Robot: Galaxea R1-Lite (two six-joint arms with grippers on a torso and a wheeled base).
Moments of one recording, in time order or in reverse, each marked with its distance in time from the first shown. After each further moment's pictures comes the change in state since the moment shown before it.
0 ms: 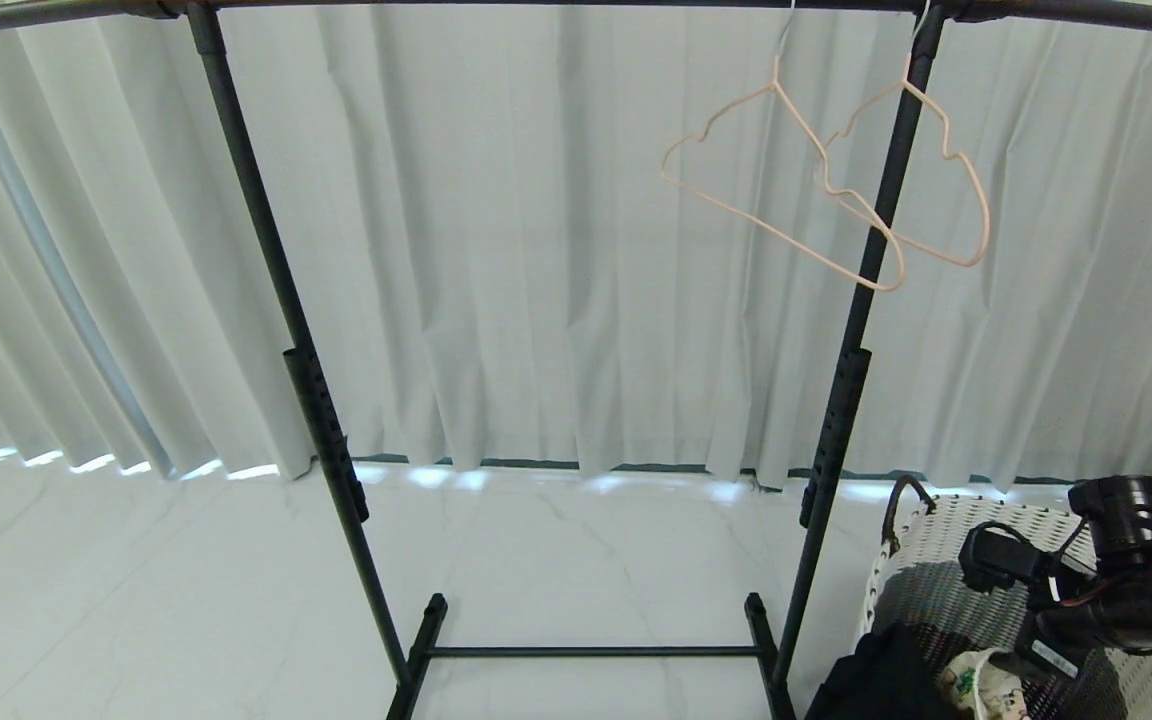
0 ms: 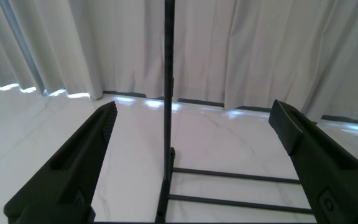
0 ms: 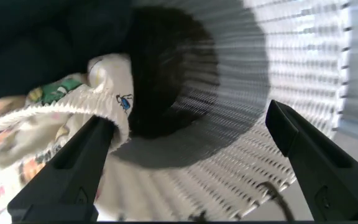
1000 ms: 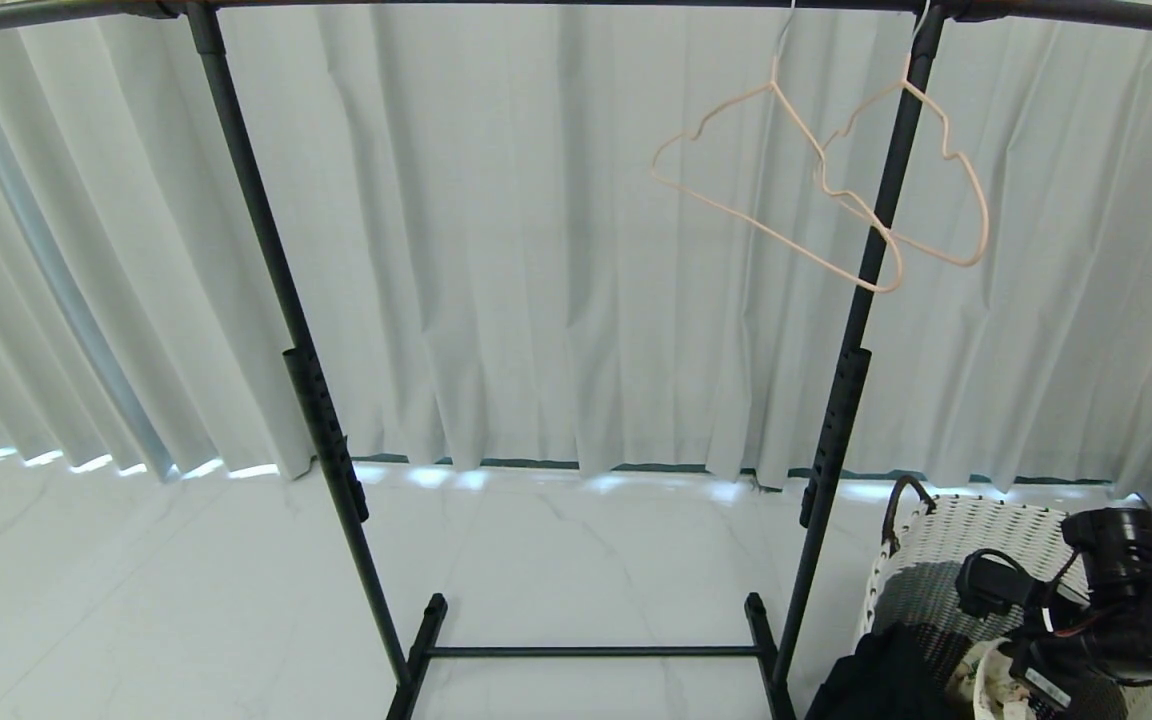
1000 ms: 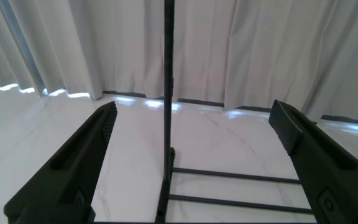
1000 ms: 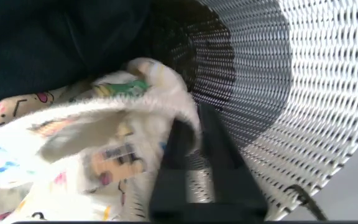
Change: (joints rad) left arm 0.000 0.000 0.000 0.000 0.000 0.000; right arm -0.006 0.079 0.082 -0.122 0.002 0.035
